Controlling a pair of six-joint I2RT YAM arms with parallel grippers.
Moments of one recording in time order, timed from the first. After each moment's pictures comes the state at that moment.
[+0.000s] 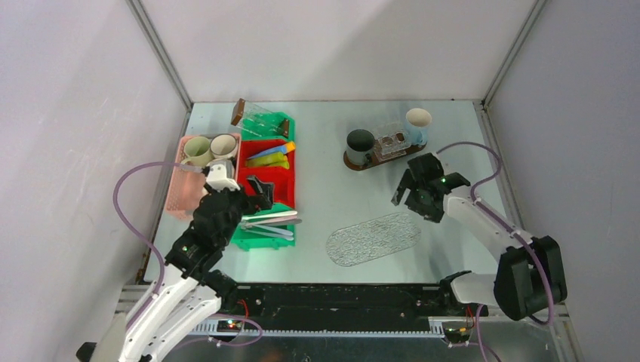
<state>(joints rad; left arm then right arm) -0.55 0.53 0.59 -0.29 -0.34 -0.45 0.31 1.31 0.84 -0.73 0.16 0.83</state>
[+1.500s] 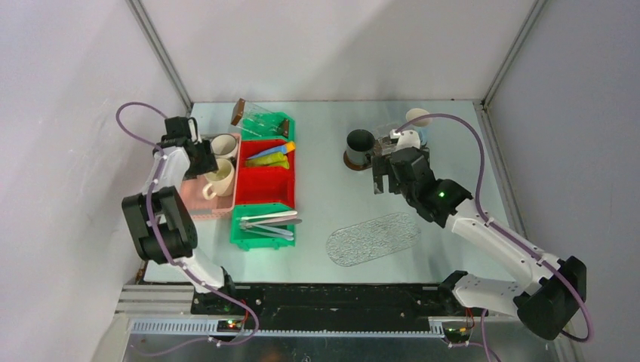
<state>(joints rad) 0.26 1.62 1.24 -0.61 -0.02 -0.07 0.68 1.15 1.00 -0.49 0.45 0.30</state>
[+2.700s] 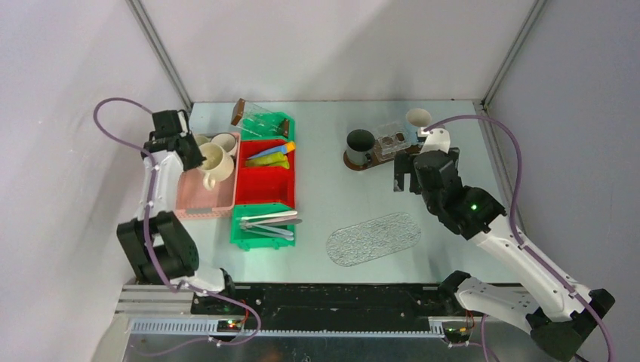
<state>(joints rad) 0.27 1.52 1.29 -0.68 -0.05 -0.16 0.68 0.97 1.06 -0.67 0.58 0.31</state>
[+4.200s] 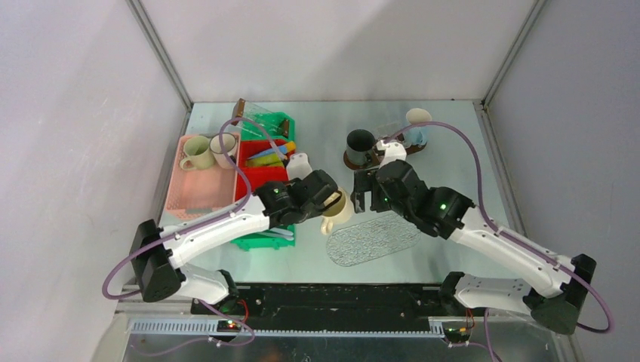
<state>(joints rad) -1.00 1.36 1.17 -0.81 -0.52 -1.11 0.93 1.09 1.10 -0.66 0.34 0.56</state>
